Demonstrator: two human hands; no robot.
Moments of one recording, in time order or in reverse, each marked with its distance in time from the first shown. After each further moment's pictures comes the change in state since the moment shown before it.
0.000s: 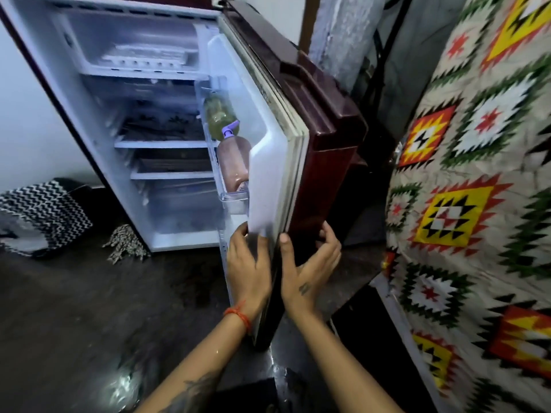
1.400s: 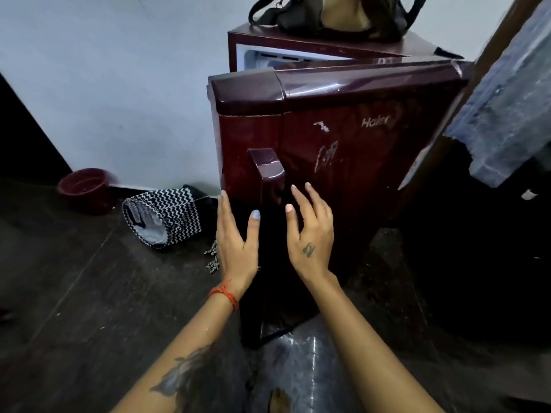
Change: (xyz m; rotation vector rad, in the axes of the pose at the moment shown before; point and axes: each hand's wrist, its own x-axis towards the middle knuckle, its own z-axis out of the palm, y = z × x) left_hand 0.235 -0.082 -0.274 0.085 0.314 0.095; right_hand -0.060 -0.153 0.321 0.046 -0.482 -0.421
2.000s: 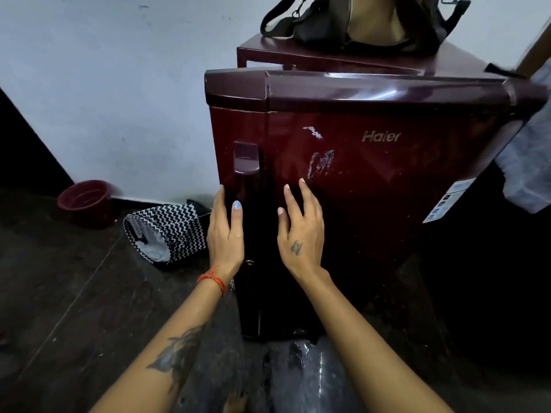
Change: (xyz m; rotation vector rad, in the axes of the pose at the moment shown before) left_hand 0.141 -0.039 0.020 -0.001 -0.007 -0.027; right_hand 0.088 0.023 0.100 -0.116 -0.129 -0.042
